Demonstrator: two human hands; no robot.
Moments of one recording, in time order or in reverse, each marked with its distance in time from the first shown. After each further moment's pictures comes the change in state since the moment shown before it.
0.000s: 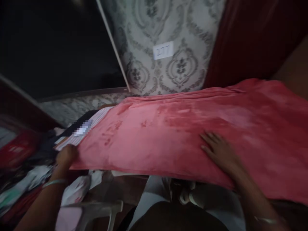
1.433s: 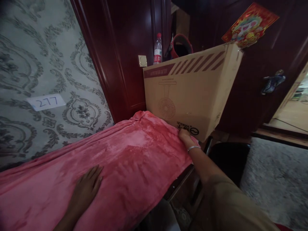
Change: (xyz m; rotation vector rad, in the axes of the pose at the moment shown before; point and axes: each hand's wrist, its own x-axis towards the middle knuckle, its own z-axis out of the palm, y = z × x) left_hand -0.147 0.463 0.029 -0.313 0.097 1.311; right_hand -0.041 0.273 -0.166 -0.153 0.168 1.168
